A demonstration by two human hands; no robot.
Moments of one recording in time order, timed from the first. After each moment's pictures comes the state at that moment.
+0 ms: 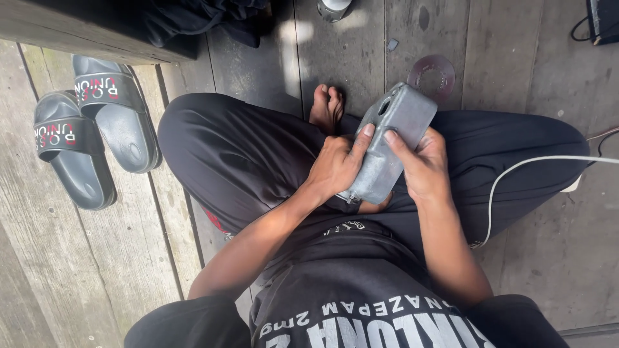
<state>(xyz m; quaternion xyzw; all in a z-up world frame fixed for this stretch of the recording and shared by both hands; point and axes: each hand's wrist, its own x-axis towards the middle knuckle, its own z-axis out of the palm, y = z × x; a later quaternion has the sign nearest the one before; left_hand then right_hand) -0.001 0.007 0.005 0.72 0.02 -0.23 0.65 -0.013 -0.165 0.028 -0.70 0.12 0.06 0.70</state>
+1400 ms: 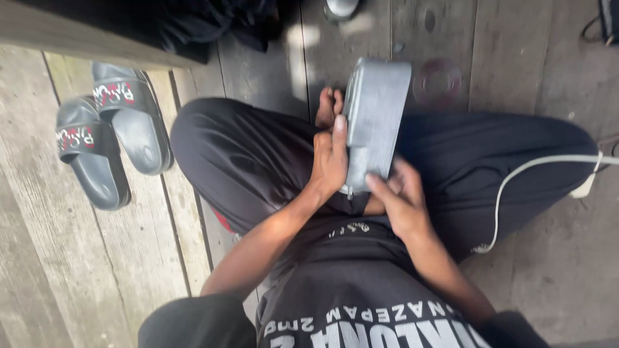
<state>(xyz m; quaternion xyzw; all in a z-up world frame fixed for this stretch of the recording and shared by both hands) -0.017 -0.007 -0.057 0.68 0.06 -0.06 0.73 -0.075 -0.153 0.012 -0.65 0.18 0.15 0.72</state>
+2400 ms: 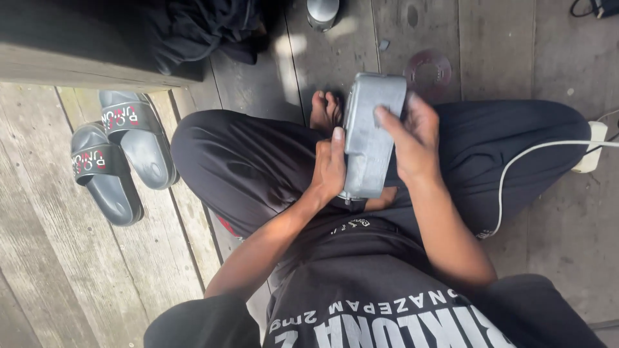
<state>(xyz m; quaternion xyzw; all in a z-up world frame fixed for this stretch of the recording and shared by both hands) -0.015 -0.009 -0.038 0.75 0.04 -0.12 0.65 0.020 -0.140 0.044 -0.68 0.15 -0.04 0.72</state>
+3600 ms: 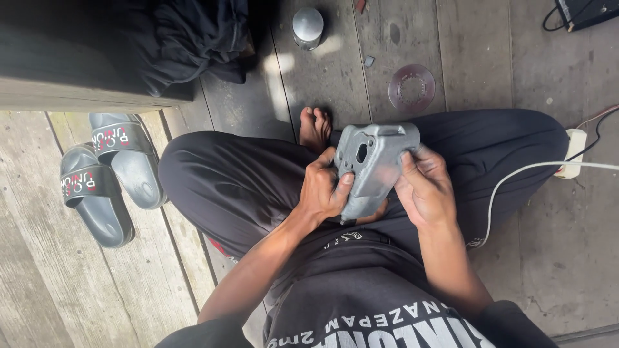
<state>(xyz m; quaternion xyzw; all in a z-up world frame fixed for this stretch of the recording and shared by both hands) -0.015 -0.005 -0.015 0.75 -0.18 0.04 0.64 -0.025 -0.169 0.074 -0.55 0.17 0.00 0.81</state>
